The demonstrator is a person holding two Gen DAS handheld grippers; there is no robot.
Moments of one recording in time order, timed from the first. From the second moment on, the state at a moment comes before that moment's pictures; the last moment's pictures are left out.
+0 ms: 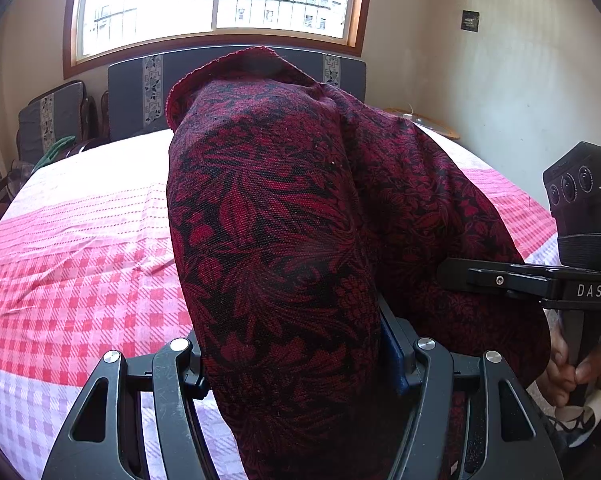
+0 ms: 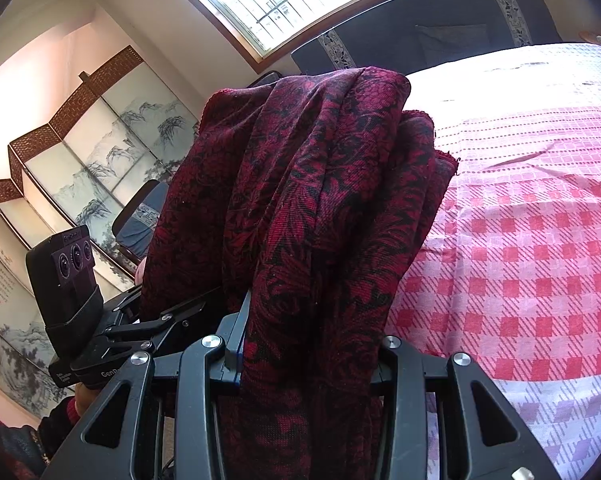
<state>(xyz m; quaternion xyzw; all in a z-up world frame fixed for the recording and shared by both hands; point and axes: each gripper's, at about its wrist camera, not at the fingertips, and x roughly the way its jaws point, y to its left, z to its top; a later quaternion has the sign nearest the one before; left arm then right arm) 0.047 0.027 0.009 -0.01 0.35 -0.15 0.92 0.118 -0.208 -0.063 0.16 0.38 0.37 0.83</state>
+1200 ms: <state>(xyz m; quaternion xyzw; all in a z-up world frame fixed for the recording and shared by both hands) 0.054 0.025 -0.010 -0.01 0.37 -0.15 0.92 0.127 -0.212 -0.076 0.18 0.40 0.37 0.82</state>
